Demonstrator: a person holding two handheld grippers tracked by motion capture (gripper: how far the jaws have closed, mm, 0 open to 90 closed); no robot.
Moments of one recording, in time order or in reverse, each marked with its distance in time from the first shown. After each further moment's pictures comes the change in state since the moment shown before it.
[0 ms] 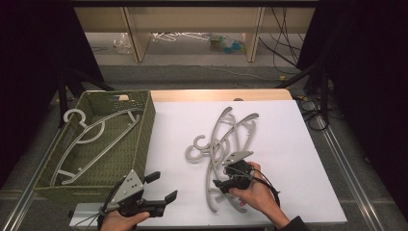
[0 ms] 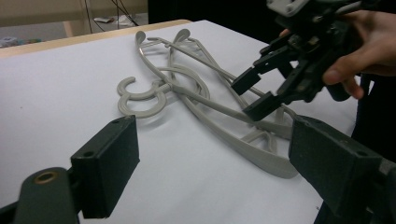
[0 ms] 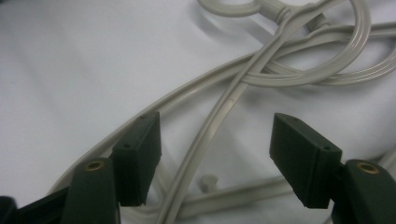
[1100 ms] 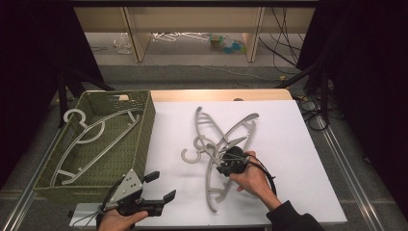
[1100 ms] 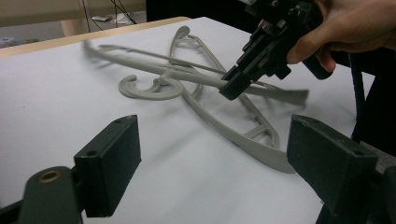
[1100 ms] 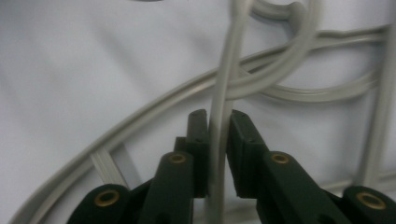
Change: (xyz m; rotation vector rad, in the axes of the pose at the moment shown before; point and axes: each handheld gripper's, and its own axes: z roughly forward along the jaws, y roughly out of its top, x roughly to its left) left arm 0.005 -0.001 -0.001 0.008 -0.008 0.018; right arm -0.025 0.026 0.006 0.108 0.031 0.017
